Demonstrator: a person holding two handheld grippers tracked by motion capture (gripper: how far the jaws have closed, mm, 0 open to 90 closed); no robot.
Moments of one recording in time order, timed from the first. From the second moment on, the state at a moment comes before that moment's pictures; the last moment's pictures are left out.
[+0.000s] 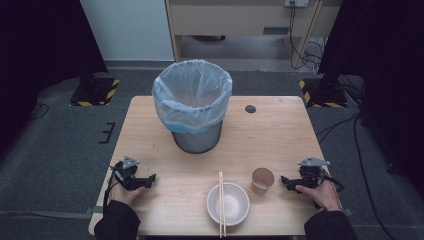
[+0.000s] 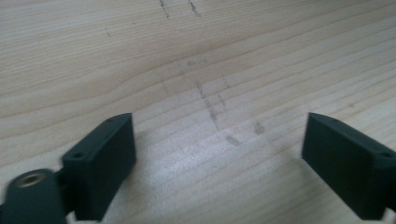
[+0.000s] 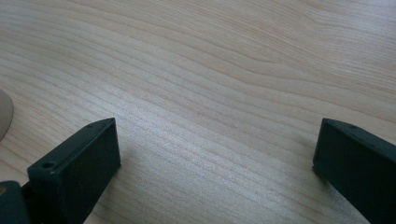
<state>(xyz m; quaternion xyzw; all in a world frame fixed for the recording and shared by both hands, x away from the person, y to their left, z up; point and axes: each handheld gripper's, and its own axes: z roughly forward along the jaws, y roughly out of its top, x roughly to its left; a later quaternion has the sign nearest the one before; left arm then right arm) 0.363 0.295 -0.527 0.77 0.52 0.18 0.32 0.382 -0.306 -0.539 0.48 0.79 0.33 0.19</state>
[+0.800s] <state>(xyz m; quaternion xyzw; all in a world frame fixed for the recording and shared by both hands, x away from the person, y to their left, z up) 0.332 0.234 -0.470 0.76 0.44 0.22 0.43 0.382 -0.306 -0.539 0.48 0.79 0.33 0.19</state>
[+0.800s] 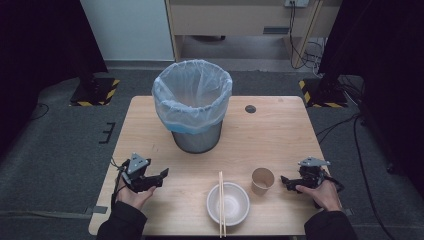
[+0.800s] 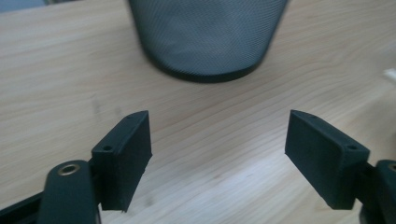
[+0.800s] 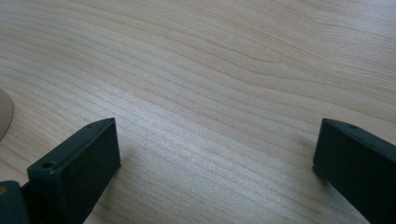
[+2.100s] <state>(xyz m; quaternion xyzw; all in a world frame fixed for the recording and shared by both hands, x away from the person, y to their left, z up) 0.320 0.100 -0.505 0.85 0.34 0.06 0.40 0.382 -0.306 -0.539 0.48 0.79 0.33 0.19</state>
